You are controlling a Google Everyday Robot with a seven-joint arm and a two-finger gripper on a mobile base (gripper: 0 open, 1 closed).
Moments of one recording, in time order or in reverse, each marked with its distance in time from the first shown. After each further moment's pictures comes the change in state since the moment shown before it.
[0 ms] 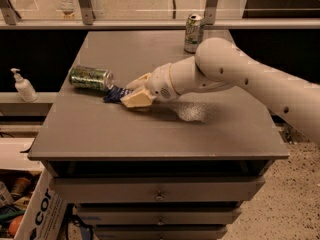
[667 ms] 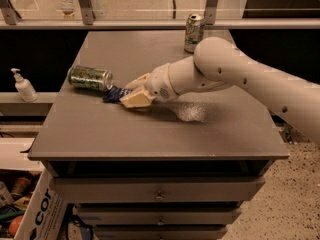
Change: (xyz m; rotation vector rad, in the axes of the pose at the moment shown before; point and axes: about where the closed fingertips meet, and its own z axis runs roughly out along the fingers) arm -0.001 0.000 0.001 -0.001 0.008 0.003
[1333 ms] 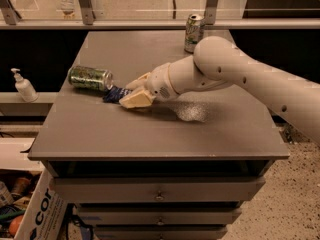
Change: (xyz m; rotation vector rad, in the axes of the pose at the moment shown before) arm 0.001 -0.002 -0.003 0.004 0.006 0.004
